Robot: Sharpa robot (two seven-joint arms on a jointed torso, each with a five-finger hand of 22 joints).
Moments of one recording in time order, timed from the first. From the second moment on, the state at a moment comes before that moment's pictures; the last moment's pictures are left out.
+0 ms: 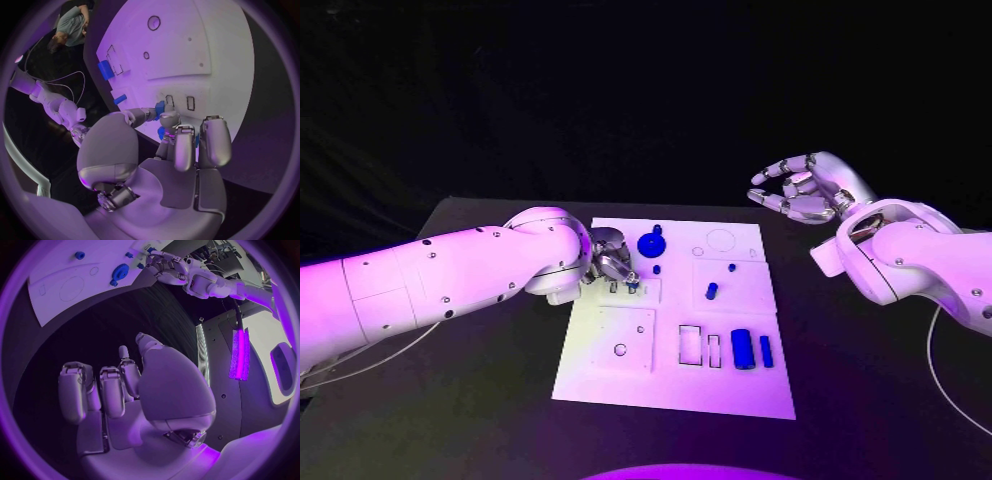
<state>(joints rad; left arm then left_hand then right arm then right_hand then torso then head) 1.29 -0.70 -0.08 1.46 -1.06 0.09 -0.50 1.03 -0.19 0.82 0.15 0.35 0.79 0.08 0.82 0.75 1.25 -0.02 1.10 0.93 1.47 -0.08 1.53 1.31 0.08 1.42 0.02 1.39 1.21 1.34 -0.94 -0.12 1.58 -0.82 -0.59 0.10 1.39 -0.13 0.22 0.29 0.26 0.85 0.16 0.28 0.39 1.39 0.08 1.36 1.31 1.46 0.01 1.53 1.31 0.02 1.46 0.12 1.43 1.31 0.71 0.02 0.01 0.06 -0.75</state>
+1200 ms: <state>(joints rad) 1.28 -0.67 -0.08 1.44 -1.15 0.15 -0.52 1.00 -0.20 0.82 0.15 0.36 0.80 0.06 0.85 0.83 1.27 -0.03 1.13 0.96 1.47 -0.08 1.53 1.31 0.08 1.43 0.02 1.39 1.21 1.34 -0.94 -0.12 1.58 -0.82 -0.60 0.10 1.39 -0.13 0.22 0.29 0.26 0.85 0.16 0.28 0.39 1.39 0.08 1.36 1.31 1.47 0.01 1.53 1.31 0.02 1.46 0.12 1.42 1.31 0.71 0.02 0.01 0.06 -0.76</state>
